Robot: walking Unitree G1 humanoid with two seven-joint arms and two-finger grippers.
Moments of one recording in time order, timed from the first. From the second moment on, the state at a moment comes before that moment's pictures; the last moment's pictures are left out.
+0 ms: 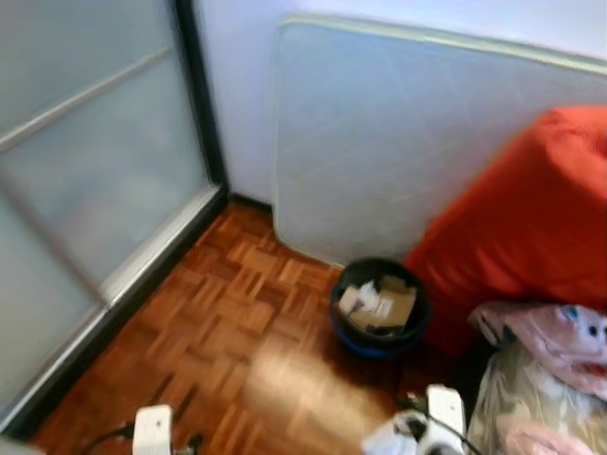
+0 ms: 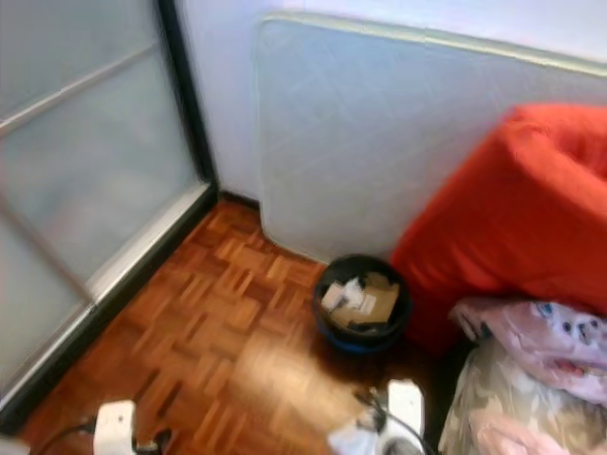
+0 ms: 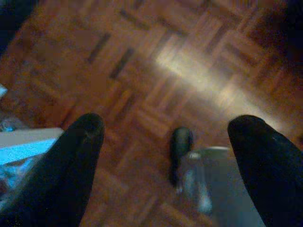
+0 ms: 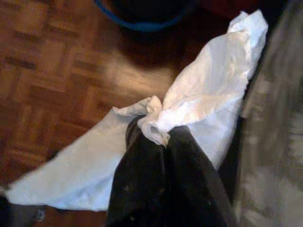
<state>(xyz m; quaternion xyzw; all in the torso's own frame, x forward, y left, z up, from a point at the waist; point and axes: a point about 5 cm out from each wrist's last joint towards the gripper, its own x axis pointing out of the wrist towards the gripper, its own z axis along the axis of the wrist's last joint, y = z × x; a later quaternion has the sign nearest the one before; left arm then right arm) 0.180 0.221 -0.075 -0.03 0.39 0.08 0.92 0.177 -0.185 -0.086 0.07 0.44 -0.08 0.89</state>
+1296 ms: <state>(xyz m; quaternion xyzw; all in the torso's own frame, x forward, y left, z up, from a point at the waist) 0.182 0.230 -0.071 -0.02 0.37 0.09 0.92 0.194 -0.171 -0.079 0.08 0.42 -0.06 0.90</state>
